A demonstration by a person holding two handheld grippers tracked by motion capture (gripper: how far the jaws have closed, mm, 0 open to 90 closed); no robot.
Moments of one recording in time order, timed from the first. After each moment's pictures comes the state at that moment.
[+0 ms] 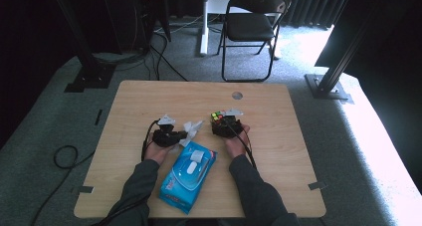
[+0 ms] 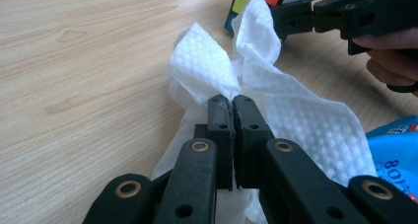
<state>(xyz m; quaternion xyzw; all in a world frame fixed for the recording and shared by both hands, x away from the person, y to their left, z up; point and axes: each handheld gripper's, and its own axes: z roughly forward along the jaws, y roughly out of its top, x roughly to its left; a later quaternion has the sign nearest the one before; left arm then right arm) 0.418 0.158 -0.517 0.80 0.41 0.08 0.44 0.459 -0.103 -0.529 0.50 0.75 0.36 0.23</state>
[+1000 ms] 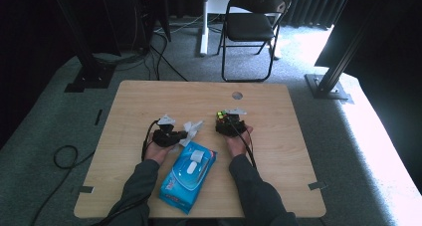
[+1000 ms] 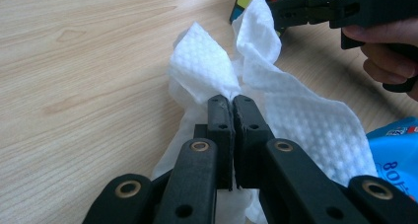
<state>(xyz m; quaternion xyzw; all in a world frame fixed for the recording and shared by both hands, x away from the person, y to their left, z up) 0.418 0.158 -0.517 0.80 0.41 0.08 0.44 0.463 -0.110 -0.532 0.55 0.72 0.35 0.24</state>
